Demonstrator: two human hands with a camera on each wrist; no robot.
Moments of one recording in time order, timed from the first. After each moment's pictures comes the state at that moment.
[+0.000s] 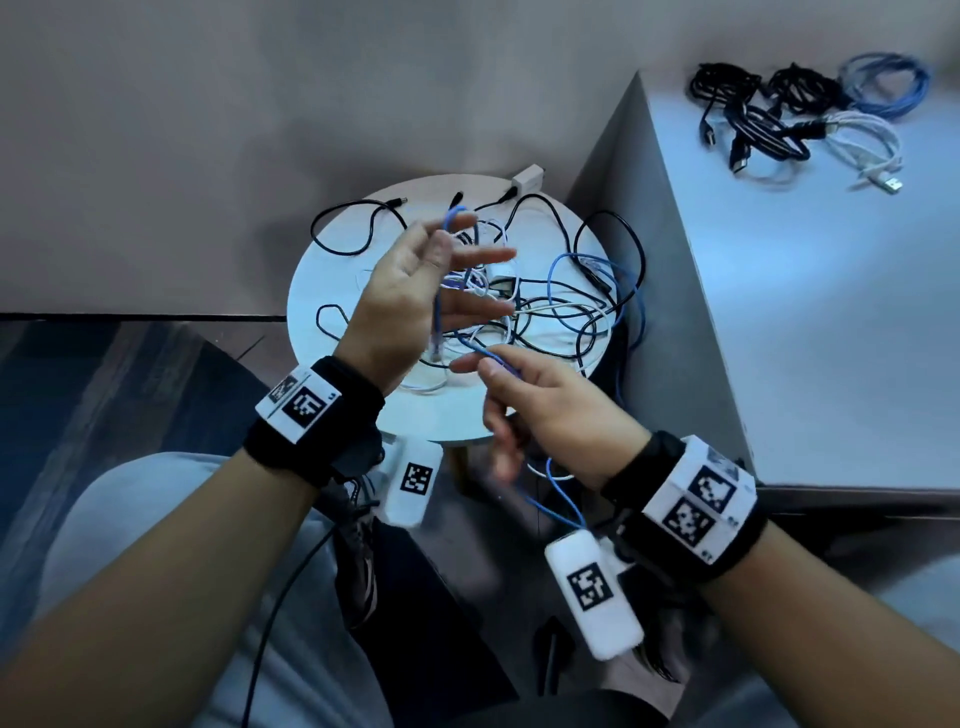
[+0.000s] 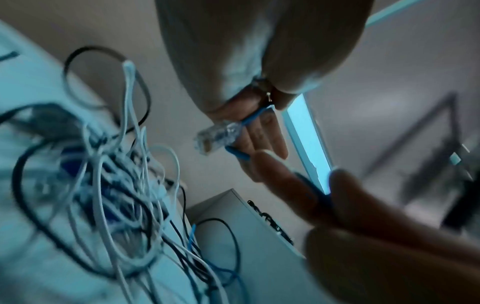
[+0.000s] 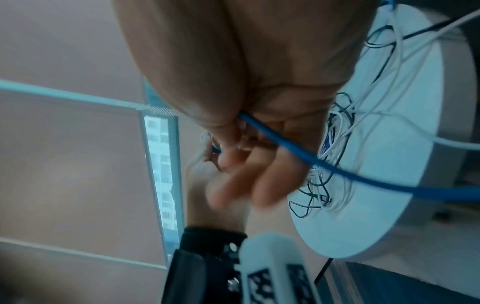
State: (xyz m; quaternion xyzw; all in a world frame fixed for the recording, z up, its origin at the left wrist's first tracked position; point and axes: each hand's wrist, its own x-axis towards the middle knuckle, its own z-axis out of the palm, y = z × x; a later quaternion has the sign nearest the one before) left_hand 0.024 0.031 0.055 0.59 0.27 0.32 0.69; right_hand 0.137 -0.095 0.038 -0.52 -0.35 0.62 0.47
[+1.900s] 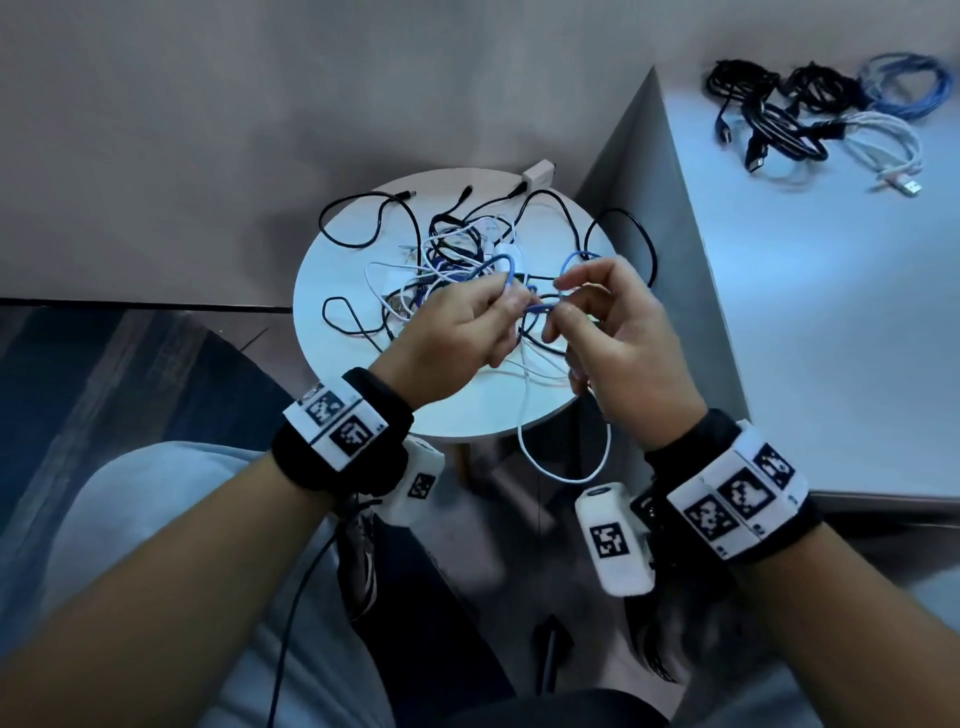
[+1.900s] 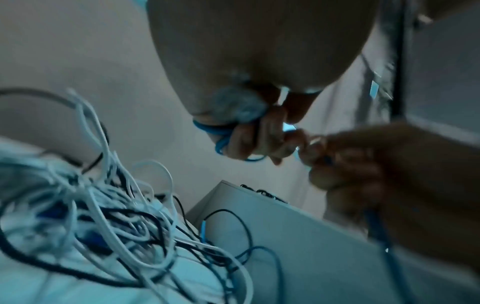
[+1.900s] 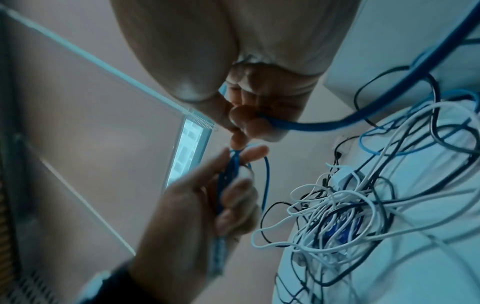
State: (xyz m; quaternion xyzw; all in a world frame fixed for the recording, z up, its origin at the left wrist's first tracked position) left_hand 0.030 0.016 0.042 0.78 0.28 0.23 0.51; right_hand 0.172 -0.089 0.052 -0.60 -0.43 0.35 0.58
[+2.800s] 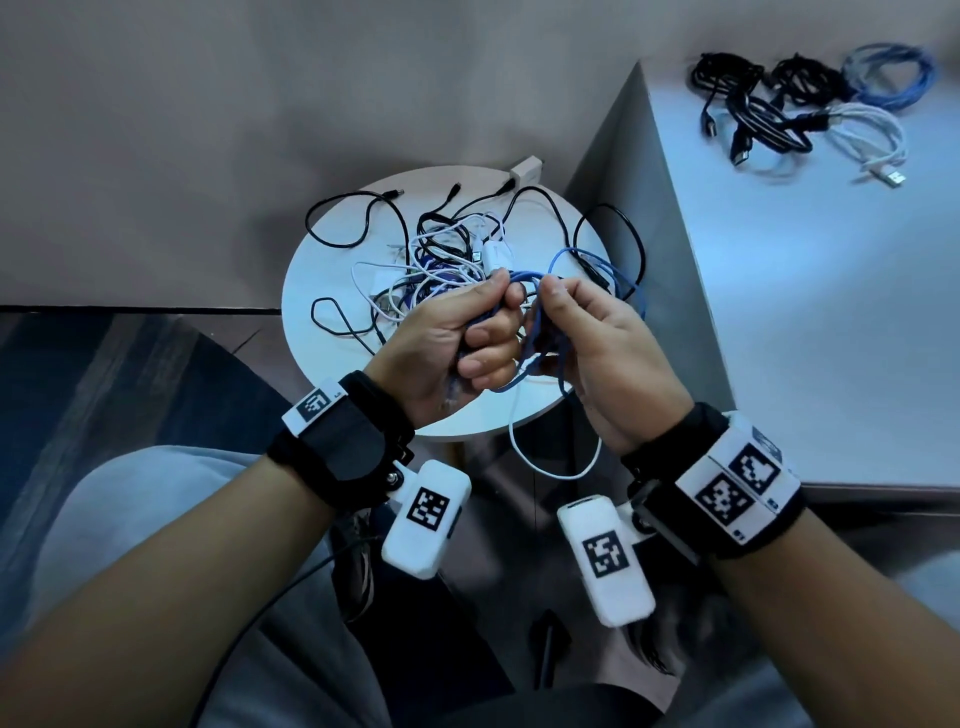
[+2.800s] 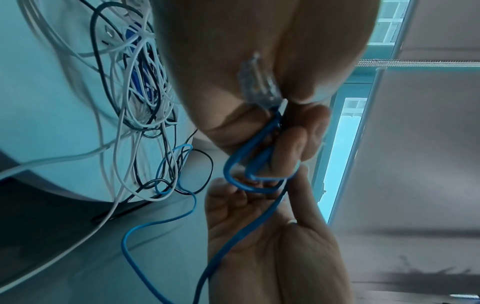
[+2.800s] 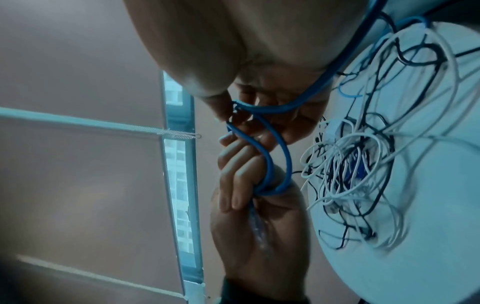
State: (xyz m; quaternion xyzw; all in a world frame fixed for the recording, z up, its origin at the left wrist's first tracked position) left_hand 0.039 0.003 0.052 0.35 0.19 0.16 0.90; right_hand 0.165 -0.086 0.053 -0.55 -0.31 0.49 0.60
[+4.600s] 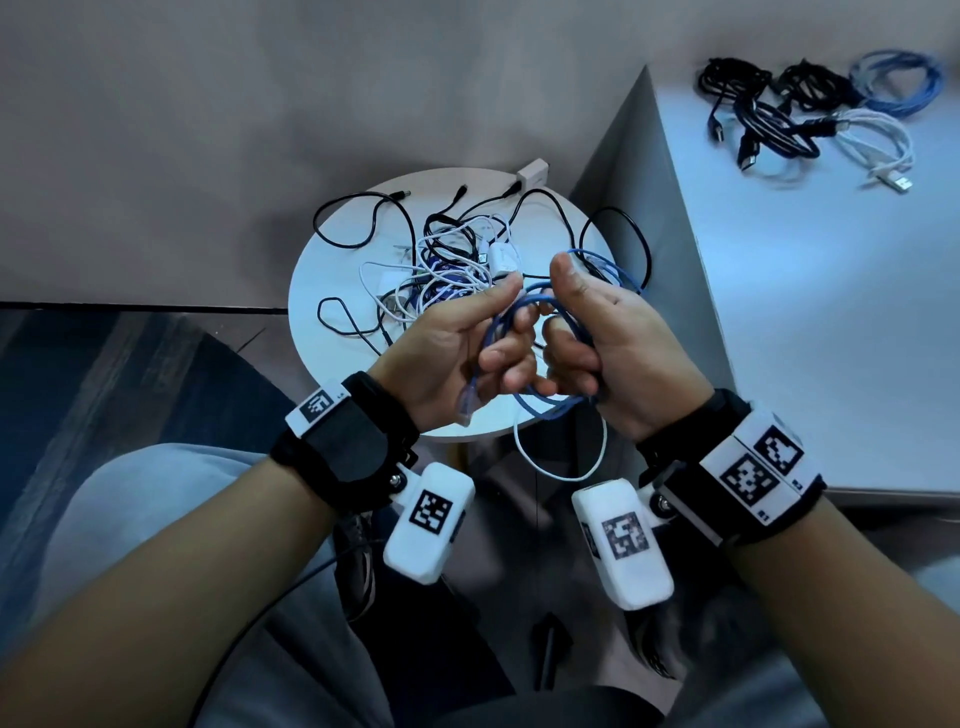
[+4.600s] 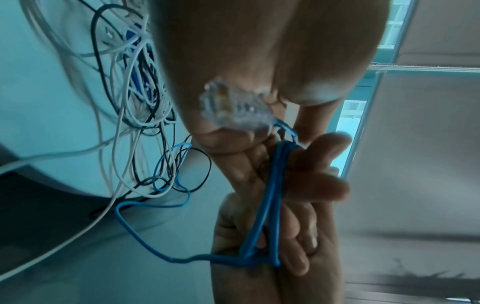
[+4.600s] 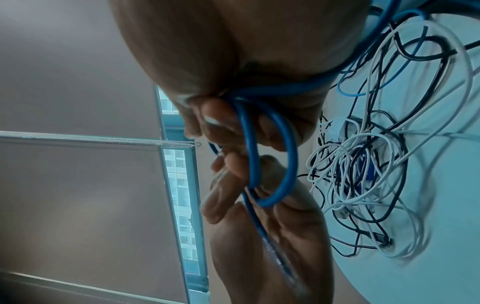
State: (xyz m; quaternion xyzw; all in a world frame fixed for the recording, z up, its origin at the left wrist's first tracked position) left_hand 0.034 0.000 0.055 0.38 0.20 0.12 0.90; right_hand 0.172 -0.086 0.069 -0.51 -0.34 0.55 0.57
